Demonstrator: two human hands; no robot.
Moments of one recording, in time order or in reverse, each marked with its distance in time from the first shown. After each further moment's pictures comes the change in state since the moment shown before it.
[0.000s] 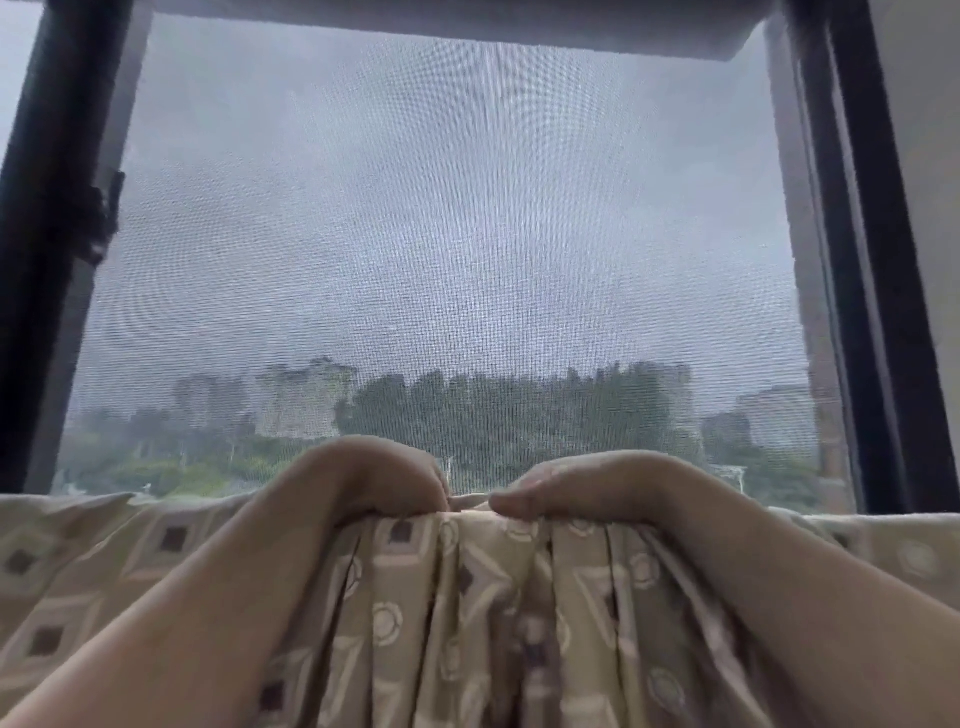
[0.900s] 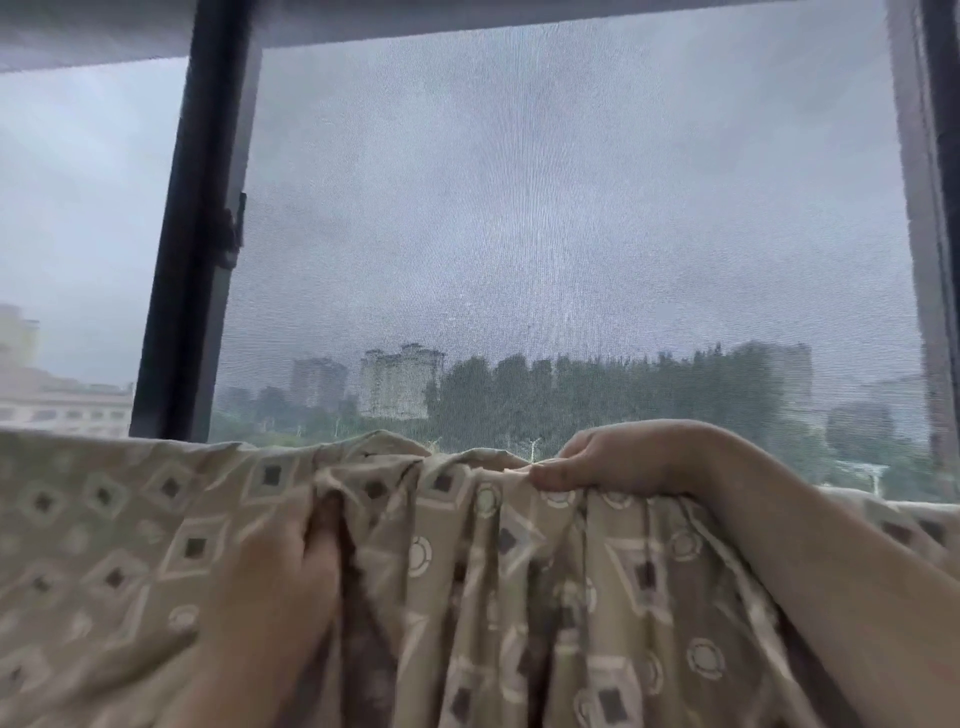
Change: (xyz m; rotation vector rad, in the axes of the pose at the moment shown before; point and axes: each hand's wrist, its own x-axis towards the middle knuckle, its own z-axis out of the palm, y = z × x) left_hand -0.131 -0.067 0.098 -0.051 1.371 -0.022; right_hand -0.021 -0.017 0.010 -0.374 0.179 -0.003
